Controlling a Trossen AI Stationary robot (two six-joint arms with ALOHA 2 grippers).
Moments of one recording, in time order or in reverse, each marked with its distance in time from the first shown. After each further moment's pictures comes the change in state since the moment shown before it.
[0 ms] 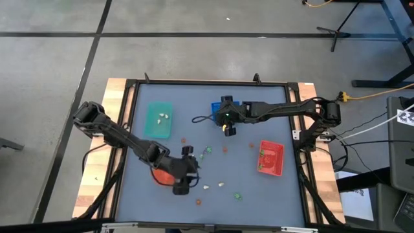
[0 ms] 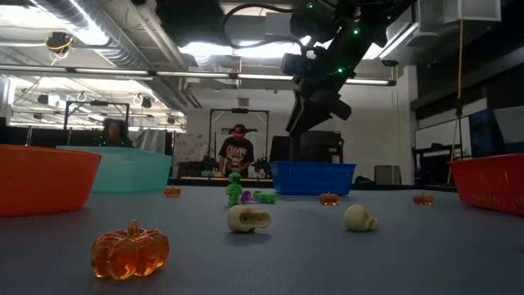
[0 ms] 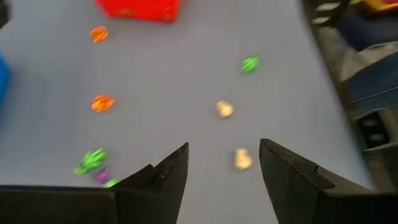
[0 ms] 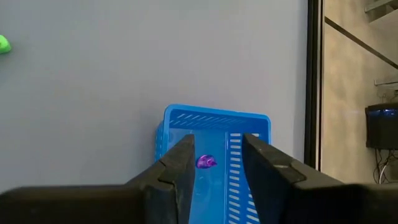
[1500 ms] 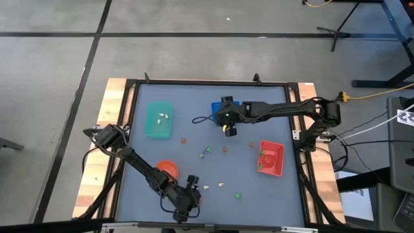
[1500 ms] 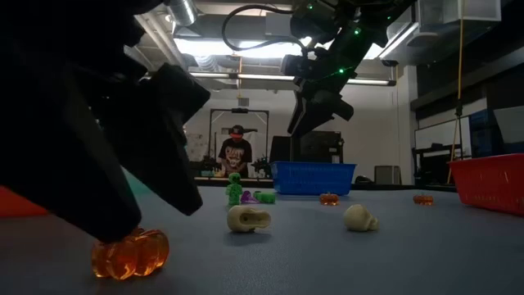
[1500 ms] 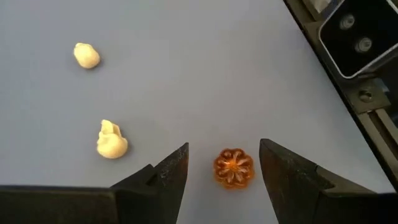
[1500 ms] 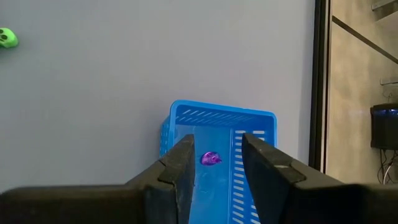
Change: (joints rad) left arm -0.183 0.413 0.001 0.355 0.008 0.006; right arm 0.000 0.000 0.000 -0.018 -0.009 0.000
